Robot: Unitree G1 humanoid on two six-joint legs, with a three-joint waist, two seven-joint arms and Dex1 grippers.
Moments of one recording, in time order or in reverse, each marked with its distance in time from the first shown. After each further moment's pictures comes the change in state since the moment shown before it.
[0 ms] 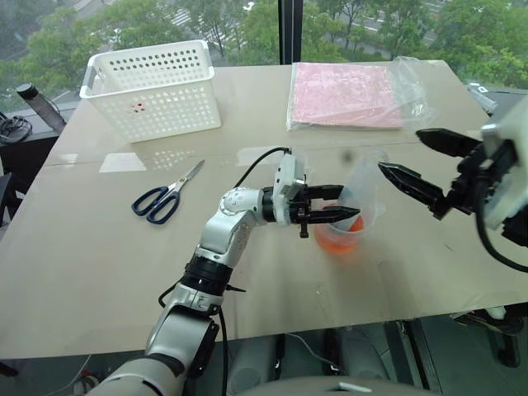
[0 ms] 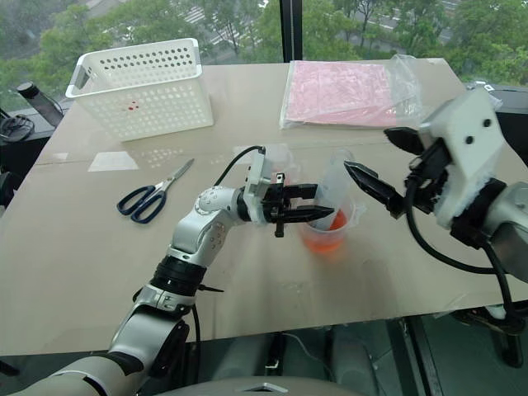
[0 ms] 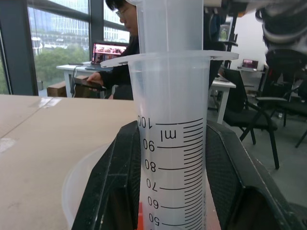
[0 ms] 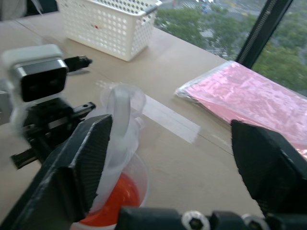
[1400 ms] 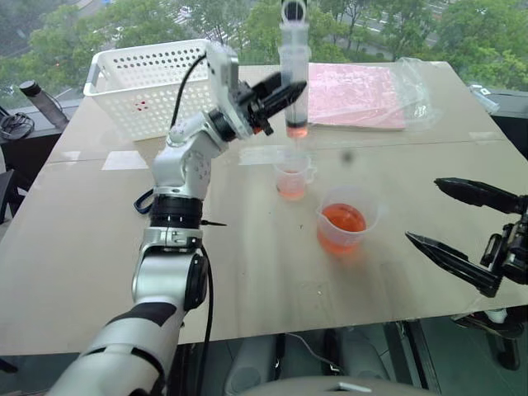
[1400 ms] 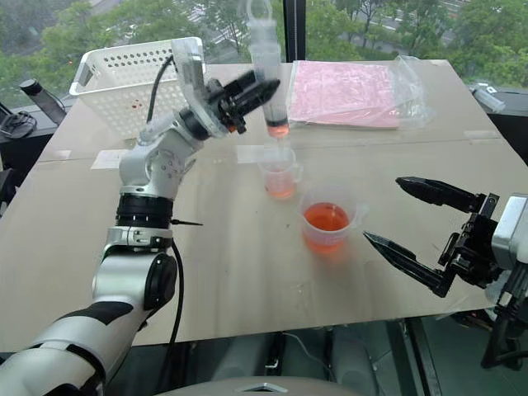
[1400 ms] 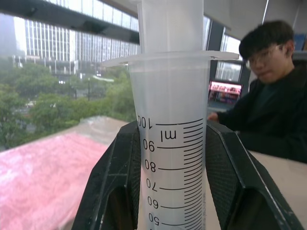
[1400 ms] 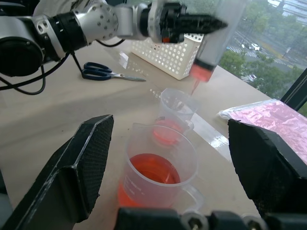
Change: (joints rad) left arm -0.336 0.105 0.287 0.278 -0.012 0.038 0.268; right arm 0.404 0.245 -0.216 -0.109 -0.383 -0.289 0.614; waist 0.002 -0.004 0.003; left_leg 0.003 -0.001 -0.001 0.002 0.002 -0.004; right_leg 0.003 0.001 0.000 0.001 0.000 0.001
